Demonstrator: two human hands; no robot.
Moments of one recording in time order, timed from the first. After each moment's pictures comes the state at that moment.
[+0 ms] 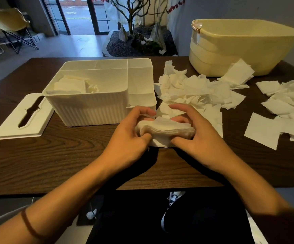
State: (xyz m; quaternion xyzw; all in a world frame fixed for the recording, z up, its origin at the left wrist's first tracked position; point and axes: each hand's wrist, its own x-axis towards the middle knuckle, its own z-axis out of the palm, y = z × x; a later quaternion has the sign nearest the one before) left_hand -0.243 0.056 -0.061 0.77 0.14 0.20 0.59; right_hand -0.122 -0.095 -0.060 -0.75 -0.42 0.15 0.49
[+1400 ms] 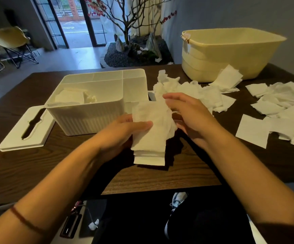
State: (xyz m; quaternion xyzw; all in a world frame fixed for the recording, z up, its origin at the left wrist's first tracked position) left_hand -0.232 0.077 -0.027 0.66 0.18 0.00 0.73; right_hand -0.107 -0.062 -0.017 -0.69 -0.24 0.26 0.63
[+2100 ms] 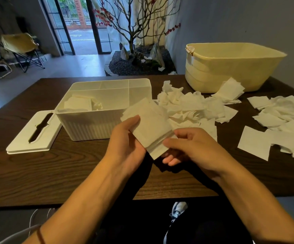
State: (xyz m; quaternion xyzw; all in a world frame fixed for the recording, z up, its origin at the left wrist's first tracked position) left_hand -0.228 0.050 -0.029 0.22 0.21 0.17 0.94; right_hand -0.140 -0.091 -0.024 -0.68 -0.28 0.35 0.58
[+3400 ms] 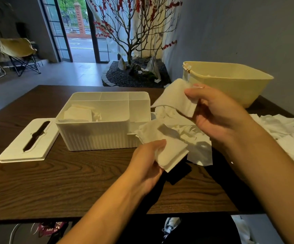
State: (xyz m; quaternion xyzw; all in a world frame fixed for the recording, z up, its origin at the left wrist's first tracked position) left_hand -0.204 0.024 -0.046 0.28 0.20 0.12 0.93; right_hand -0.108 -0.070 0.068 -0.56 -0.16 0.27 0.77
